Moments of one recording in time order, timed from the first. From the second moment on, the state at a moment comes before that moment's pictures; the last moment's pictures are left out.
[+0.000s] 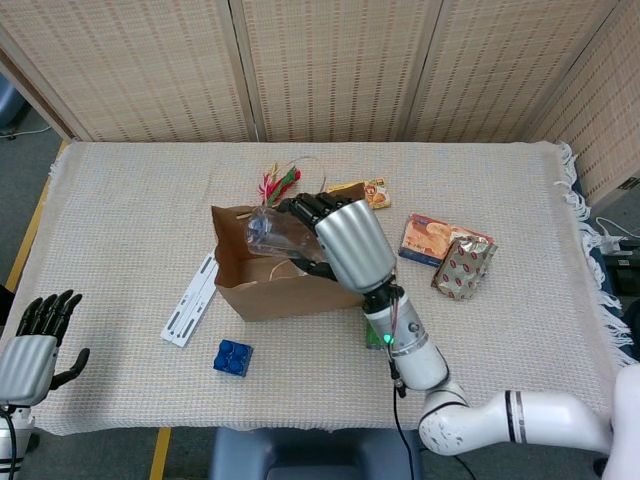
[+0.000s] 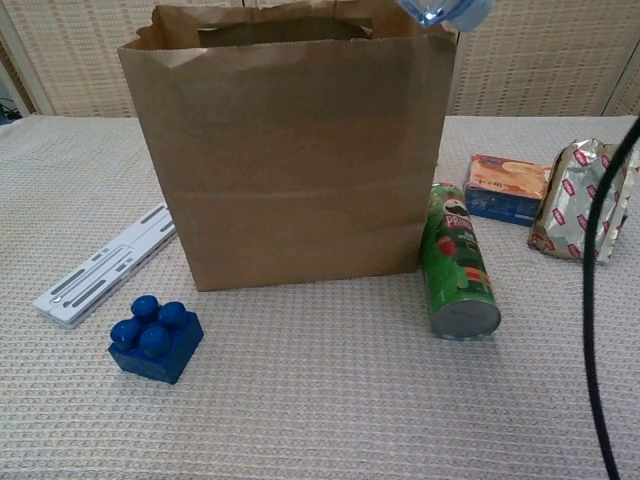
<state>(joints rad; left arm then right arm) -0.12 -1.18 -0.04 -1.53 1.51 1.48 0.04 0.89 -1.52 0.52 -1.90 -1.22 1.27 -0.60</state>
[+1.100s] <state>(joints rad) -0.13 -1.17 -0.04 -1.55 1.51 1.48 0.05 0.85 -1.35 0.51 -2.14 -0.92 1.33 -0.76</state>
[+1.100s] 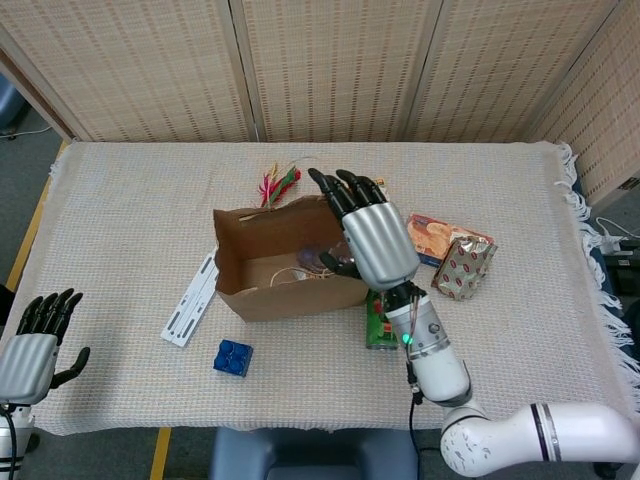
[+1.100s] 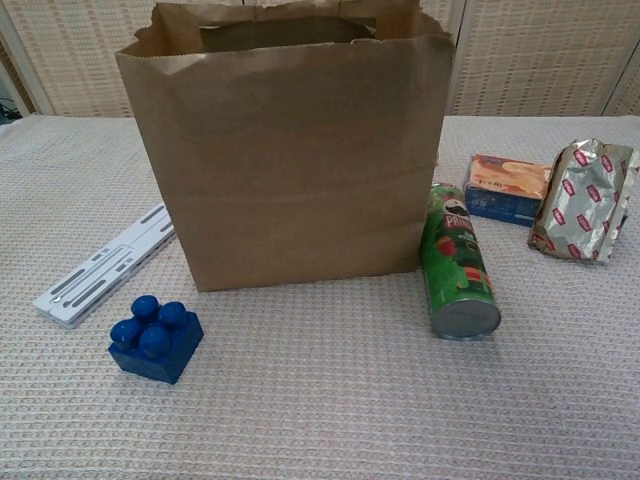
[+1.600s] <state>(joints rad) -0.12 -1.18 -0.05 -1.56 1.50 1.48 0.08 0.54 -1.06 0.23 -2.00 -0.96 1.25 -0.48</state>
